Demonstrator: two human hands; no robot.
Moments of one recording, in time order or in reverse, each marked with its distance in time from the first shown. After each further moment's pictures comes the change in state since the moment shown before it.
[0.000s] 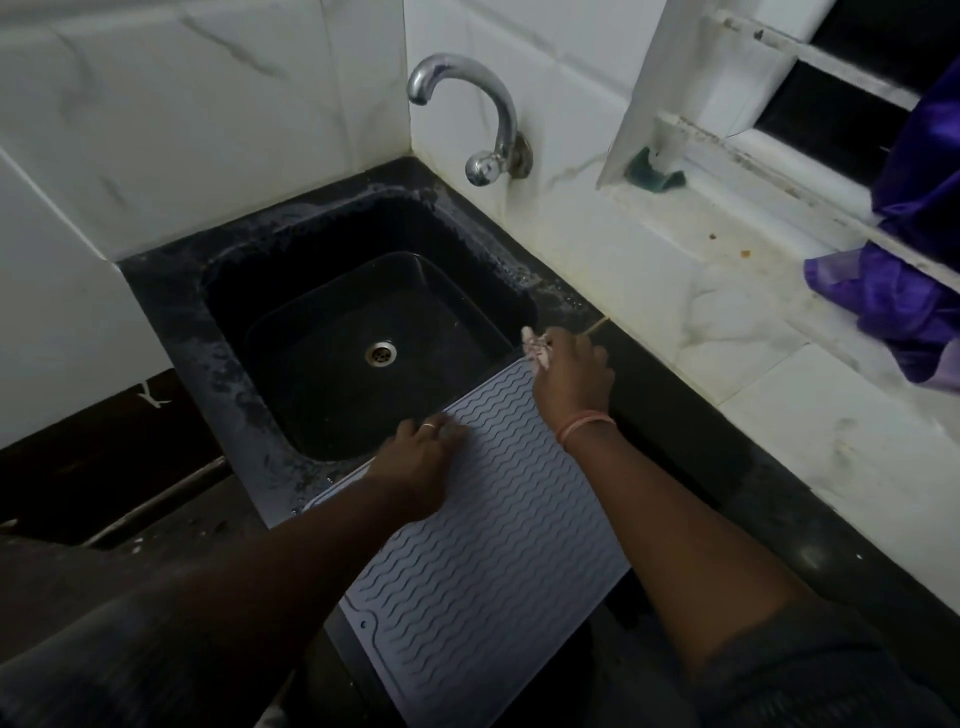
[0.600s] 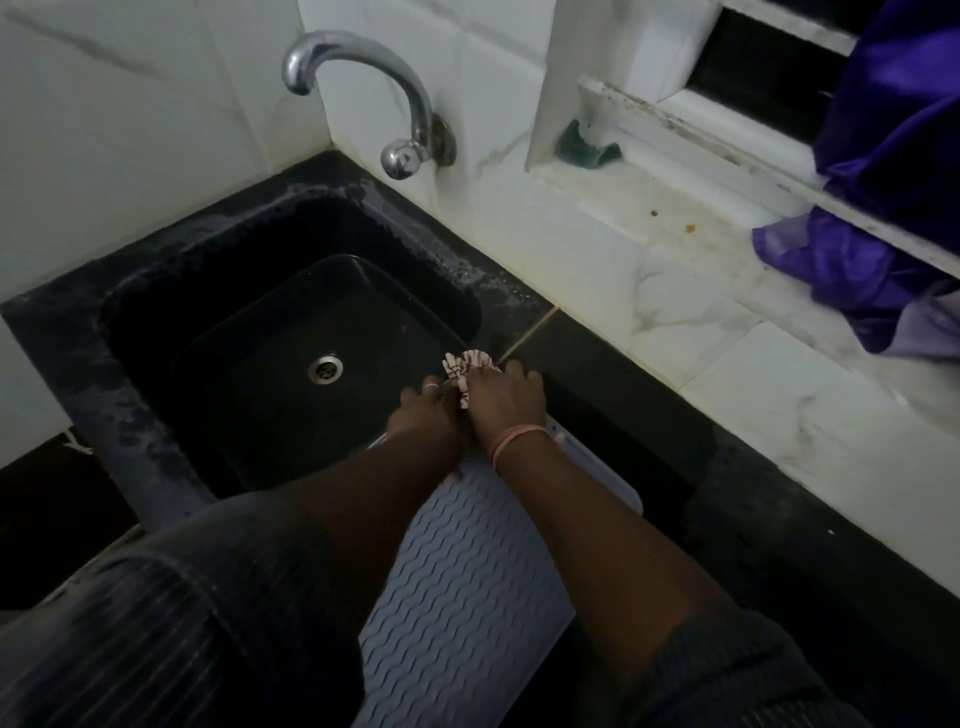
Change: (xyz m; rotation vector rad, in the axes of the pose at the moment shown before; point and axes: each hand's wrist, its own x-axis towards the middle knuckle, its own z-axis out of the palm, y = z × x) left_hand 0.096 0.078 -0.027 0.164 -0.045 -0.163; right_hand 0.011 0.001 0.034 -0.360 -0.238 -0.108
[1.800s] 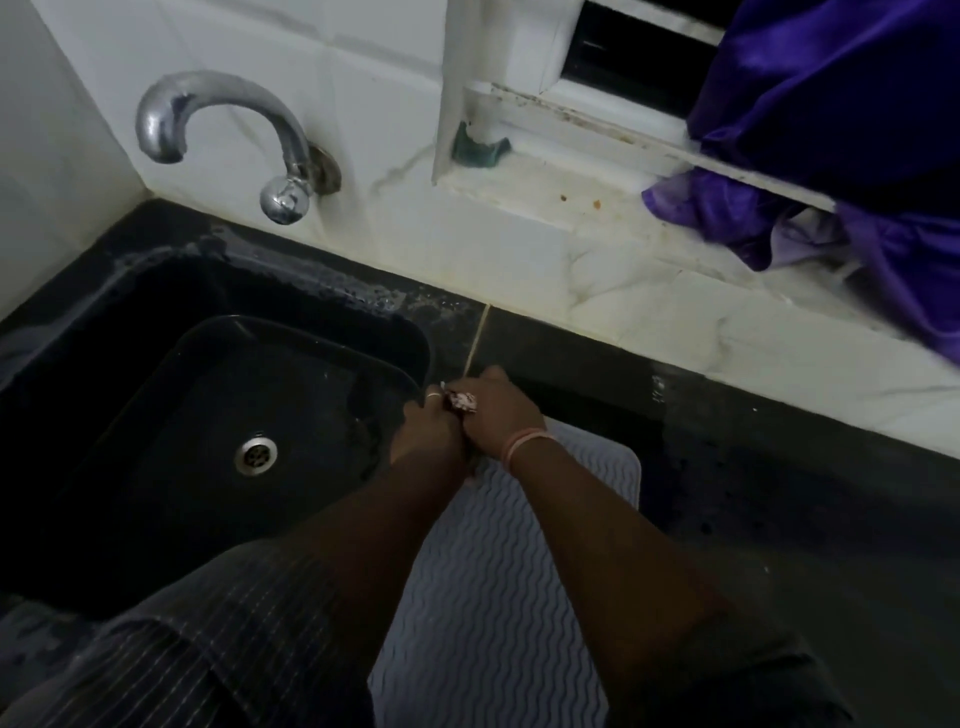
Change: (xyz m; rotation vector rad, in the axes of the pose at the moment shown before) left_hand 0.053 -0.028 -0.012 -0.035 0.054 0.439; right_hand 0.009 -0.013 -0.010 0.532 -0.112 0.404
